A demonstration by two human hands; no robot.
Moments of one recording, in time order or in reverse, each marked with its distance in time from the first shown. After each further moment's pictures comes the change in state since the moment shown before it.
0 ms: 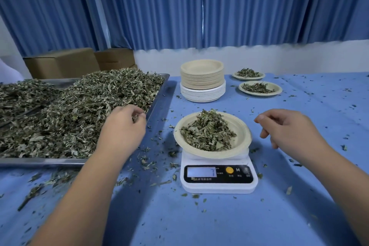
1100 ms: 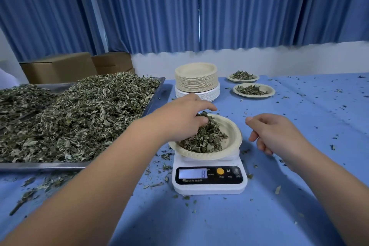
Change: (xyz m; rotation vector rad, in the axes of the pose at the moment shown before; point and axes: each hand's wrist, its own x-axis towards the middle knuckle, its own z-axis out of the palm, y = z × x) left_hand -0.001 0.112 0.010 0.158 -0.592 0.535; right_hand 0.003 0.002 0.006 0.144 -0.095 0.173
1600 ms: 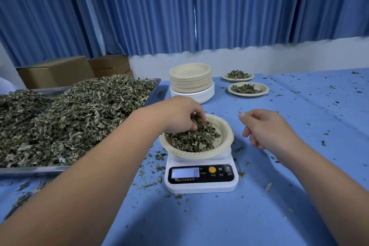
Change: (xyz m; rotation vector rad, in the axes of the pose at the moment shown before) left_hand 0.019 0.007 -0.006 0.088 -0.144 -0.029; right_hand 0.002 0.002 -0.005 0.014 0.021 -0.035
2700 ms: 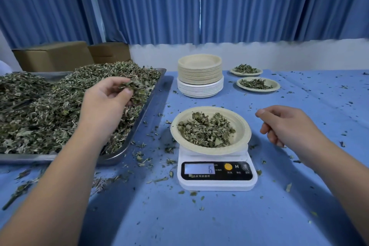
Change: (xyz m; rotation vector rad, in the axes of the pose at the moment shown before) left_hand -0.067 -0.103 0.023 -0.884 0.987 -0.303; right_hand 0.006 0.007 -0.001 0.007 0.029 -0.005
